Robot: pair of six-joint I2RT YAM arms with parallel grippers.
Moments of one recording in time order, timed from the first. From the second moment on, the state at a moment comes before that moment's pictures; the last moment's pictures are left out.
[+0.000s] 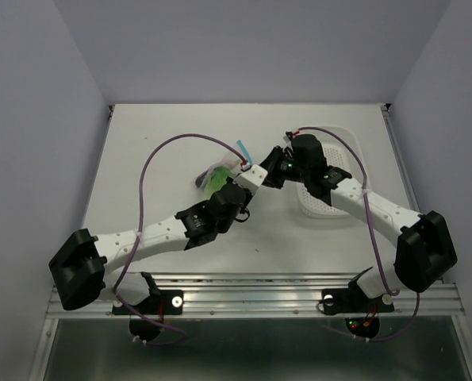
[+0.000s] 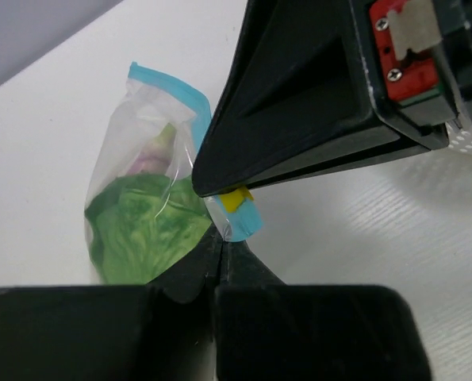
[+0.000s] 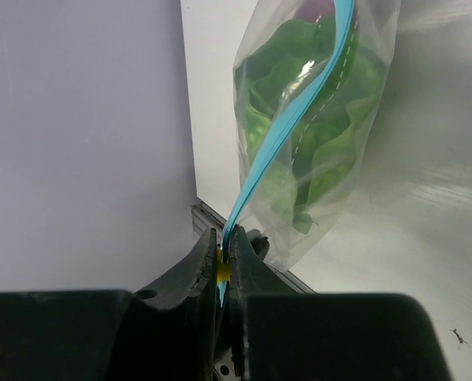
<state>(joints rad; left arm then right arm) -1.03 1.28 0.81 0.12 -0.56 0.05 0.58 1.45 1.05 -0.06 -0.40 1.12</state>
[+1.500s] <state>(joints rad) -1.03 1.00 0.64 0.16 -0.44 0.00 0.52 1.64 1.36 -0.26 -0.19 1.01</state>
